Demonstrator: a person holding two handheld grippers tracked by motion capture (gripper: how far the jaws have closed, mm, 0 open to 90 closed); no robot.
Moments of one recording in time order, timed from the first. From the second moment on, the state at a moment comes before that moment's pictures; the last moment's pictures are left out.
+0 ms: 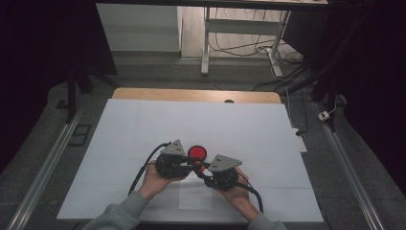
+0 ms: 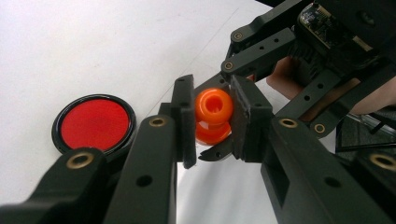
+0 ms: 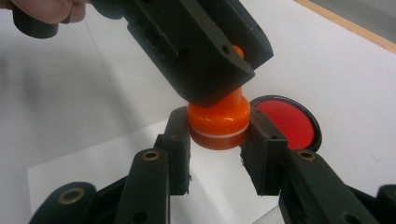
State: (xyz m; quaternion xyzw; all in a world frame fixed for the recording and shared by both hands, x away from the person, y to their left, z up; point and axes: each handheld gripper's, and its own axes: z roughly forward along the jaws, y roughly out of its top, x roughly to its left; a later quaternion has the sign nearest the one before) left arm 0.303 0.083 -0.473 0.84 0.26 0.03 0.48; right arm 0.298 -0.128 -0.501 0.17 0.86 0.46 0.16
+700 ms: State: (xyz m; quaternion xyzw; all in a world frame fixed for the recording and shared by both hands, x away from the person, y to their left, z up) left arm 0.302 0.085 -0.476 0.83 0.26 0.03 0.49; right arm 0.295 -0.128 -0.504 0.17 0.86 0.46 0.17
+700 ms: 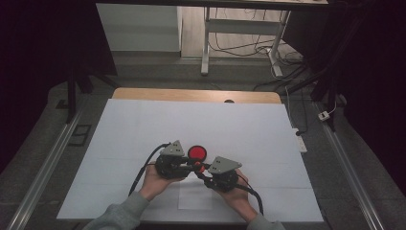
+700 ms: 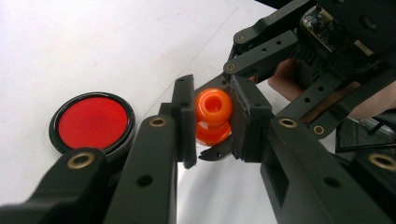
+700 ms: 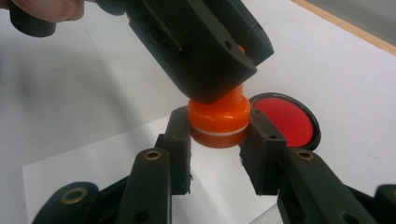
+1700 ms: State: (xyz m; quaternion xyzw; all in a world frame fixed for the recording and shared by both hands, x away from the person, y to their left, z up) left arm 0.300 0.086 -0.476 0.83 0.26 0.03 0.50; right arm 0.294 -0.131 -0.505 0.18 0.85 0.47 0.16
